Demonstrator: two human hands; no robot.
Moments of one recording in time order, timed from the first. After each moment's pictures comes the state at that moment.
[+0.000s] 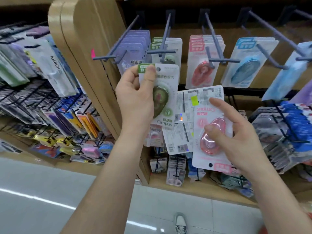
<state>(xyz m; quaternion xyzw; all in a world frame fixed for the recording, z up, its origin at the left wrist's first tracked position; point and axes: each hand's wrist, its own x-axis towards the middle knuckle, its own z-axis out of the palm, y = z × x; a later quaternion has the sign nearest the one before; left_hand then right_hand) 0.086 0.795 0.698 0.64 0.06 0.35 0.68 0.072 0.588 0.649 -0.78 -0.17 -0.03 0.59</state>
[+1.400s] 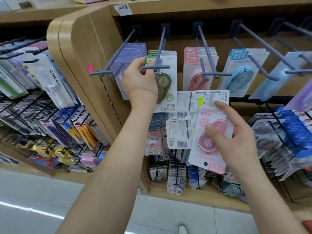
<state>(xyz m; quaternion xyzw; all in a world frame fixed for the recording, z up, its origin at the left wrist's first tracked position) 0.165 0.801 0.715 0.70 0.17 0.37 0.59 0.084 0.596 0.646 -0.75 -0.11 -0.10 0.65</state>
